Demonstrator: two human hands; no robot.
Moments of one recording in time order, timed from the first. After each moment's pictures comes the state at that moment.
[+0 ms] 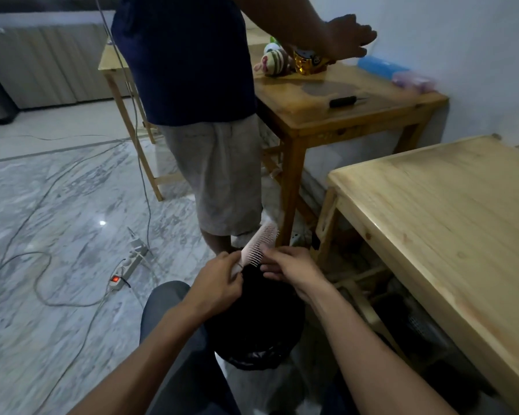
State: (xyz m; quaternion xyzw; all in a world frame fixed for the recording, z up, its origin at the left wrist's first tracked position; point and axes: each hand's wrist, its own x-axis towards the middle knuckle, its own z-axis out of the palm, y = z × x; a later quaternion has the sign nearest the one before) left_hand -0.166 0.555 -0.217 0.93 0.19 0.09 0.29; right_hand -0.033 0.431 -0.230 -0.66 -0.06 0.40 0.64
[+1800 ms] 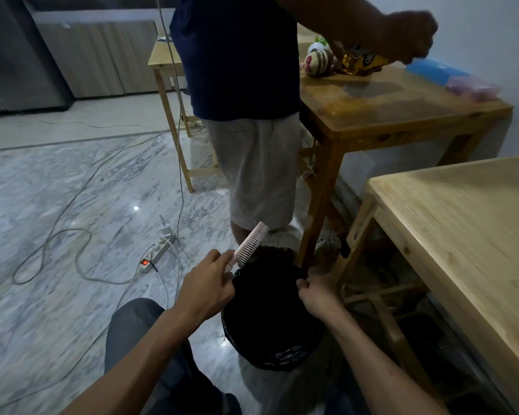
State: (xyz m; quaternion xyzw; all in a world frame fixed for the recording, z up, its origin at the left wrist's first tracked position) left_hand -0.214 0.580 -0.228 0.93 0.29 0.12 0.17; right_hand -0.027 0.420 -0.276 -0.87 -0.19 0.36 0.28
